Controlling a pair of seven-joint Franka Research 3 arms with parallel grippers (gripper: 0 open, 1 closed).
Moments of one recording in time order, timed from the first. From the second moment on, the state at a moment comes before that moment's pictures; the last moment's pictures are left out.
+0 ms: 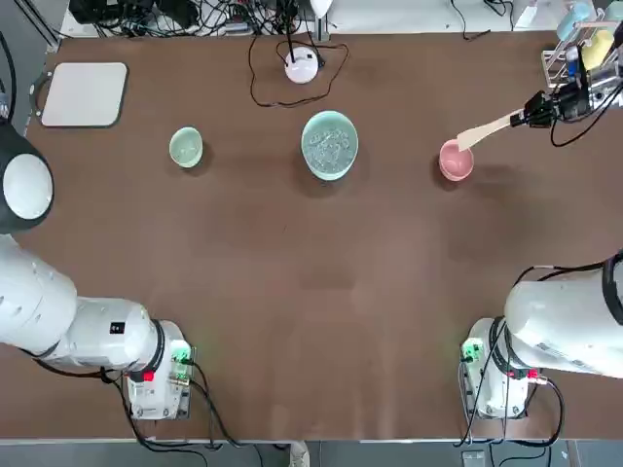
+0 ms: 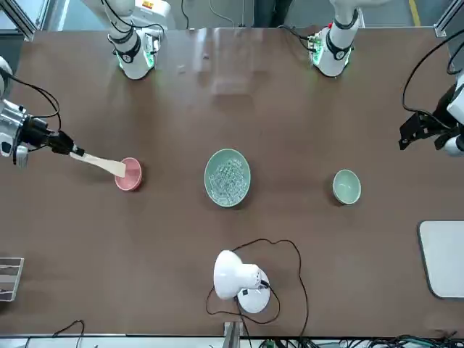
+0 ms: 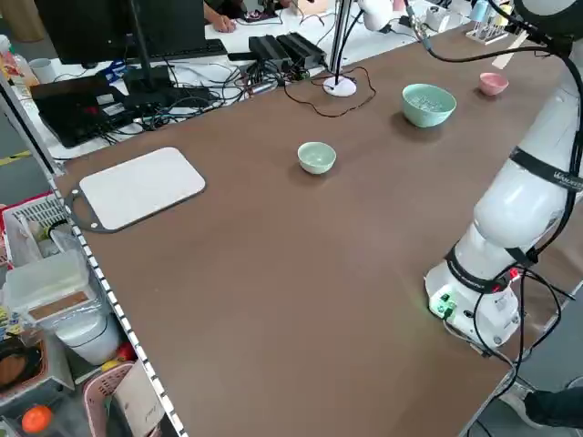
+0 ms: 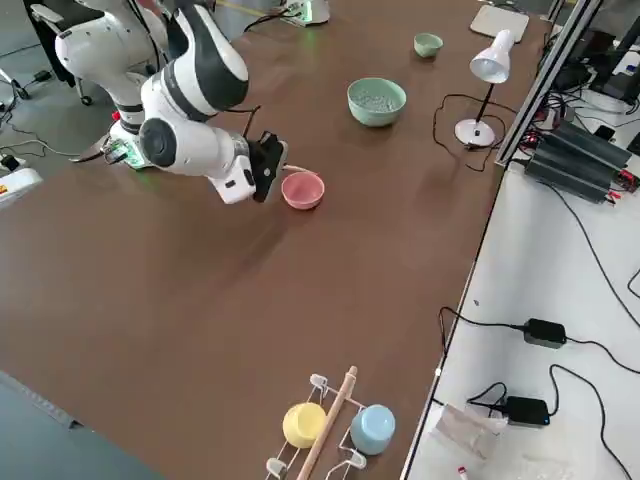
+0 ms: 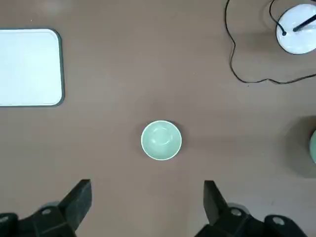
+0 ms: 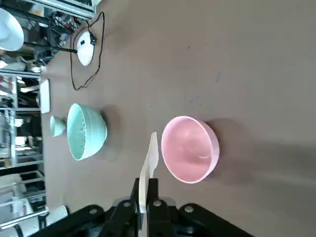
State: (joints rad) left arm -0.03 0.09 -0.04 -1.43 0.03 1.58 -0.04; right arm -0.36 0.12 -0.18 -2.21 0.87 1.81 -0.87
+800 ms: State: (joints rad) left arm -0.03 0.09 -0.04 -1.43 0.03 1.58 -0.04; right arm -0.37 0.27 -0.17 -2.21 1.00 1.82 -0.96
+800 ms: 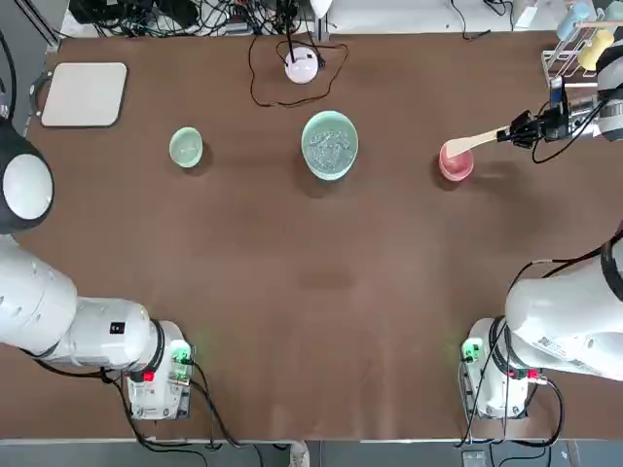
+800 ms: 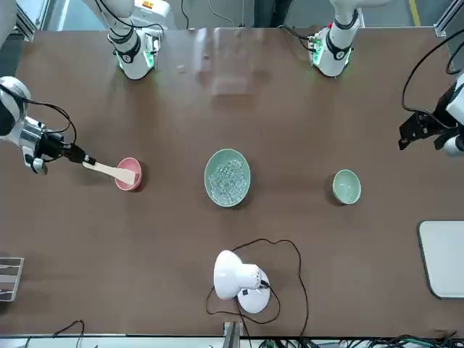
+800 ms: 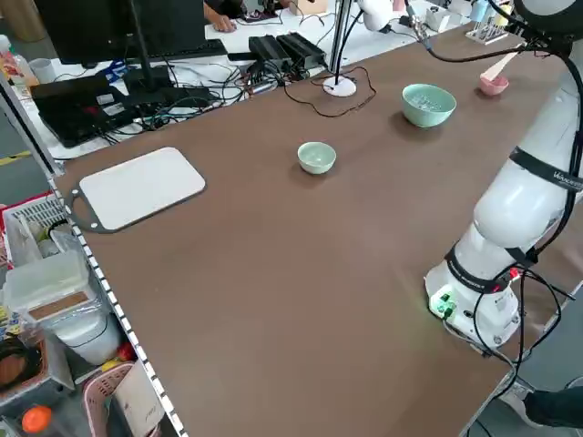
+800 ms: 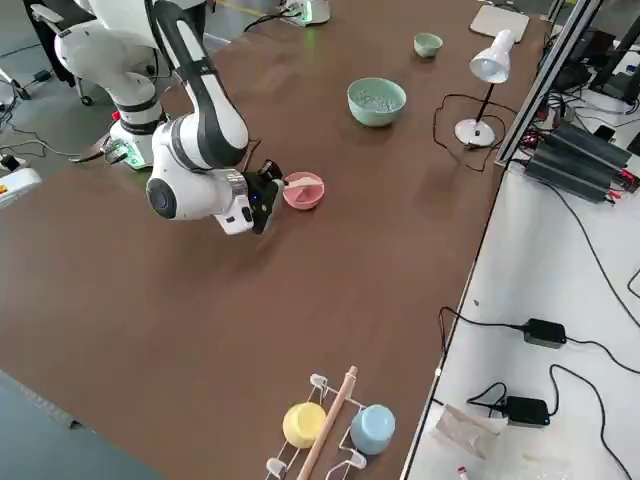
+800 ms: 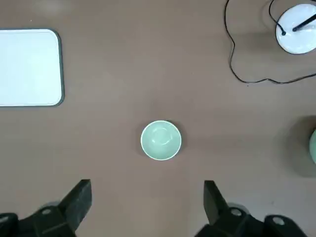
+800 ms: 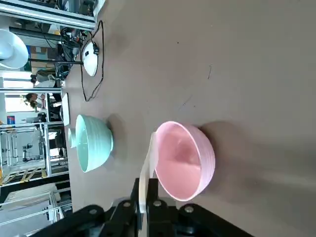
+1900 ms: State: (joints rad) left arm -0.03 0.09 -0.04 -1.43 0.03 1.58 -0.04; right arm -0.37 0.35 -0.16 -2.17 1.02 1.82 -1.01
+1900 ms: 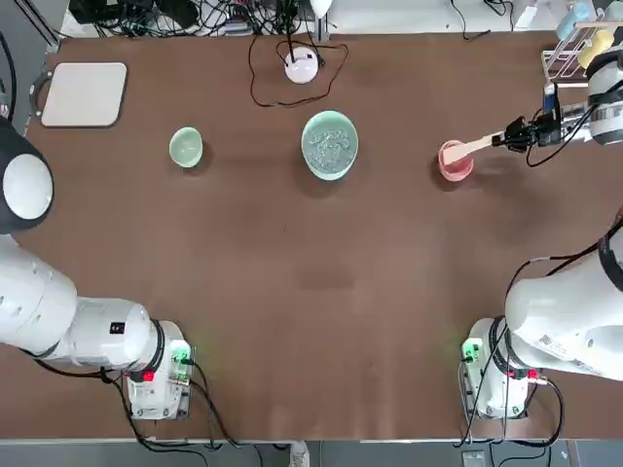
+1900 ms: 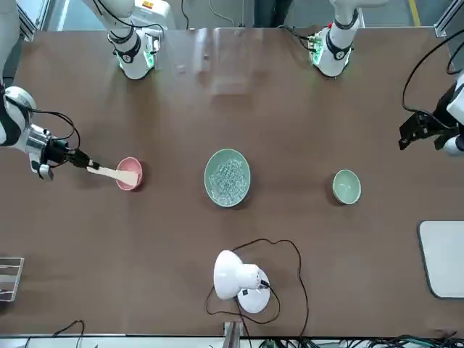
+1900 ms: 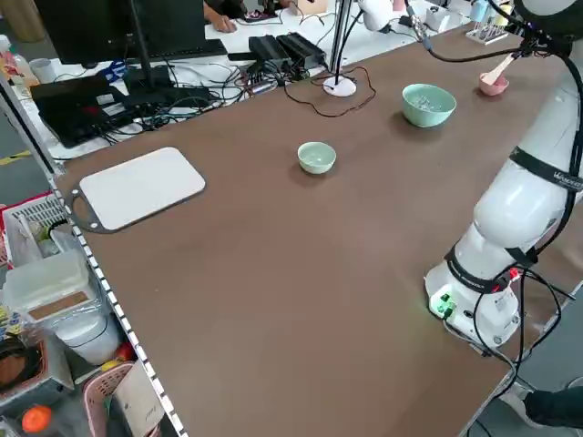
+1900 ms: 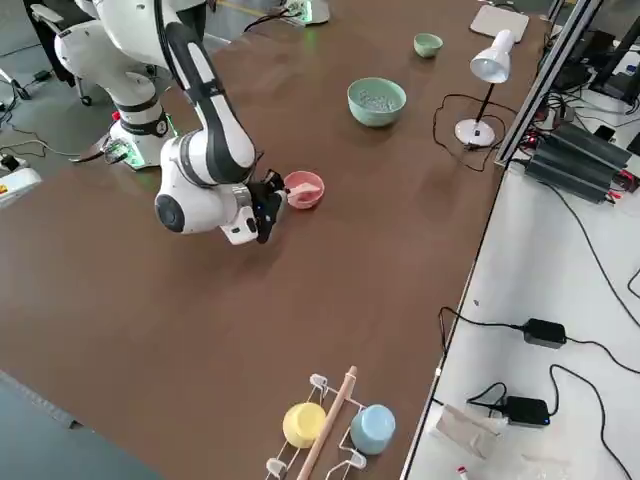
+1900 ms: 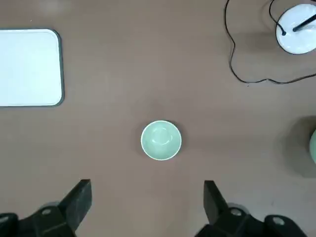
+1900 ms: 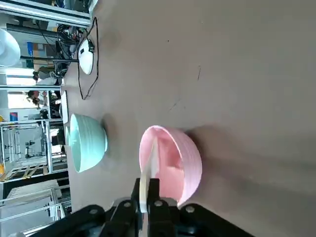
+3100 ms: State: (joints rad) left arm -0.04 0.09 -0.04 -1.43 0.03 1.58 -0.04; right arm -0.37 0.40 -0.16 -2.12 1.02 1.81 -1.01
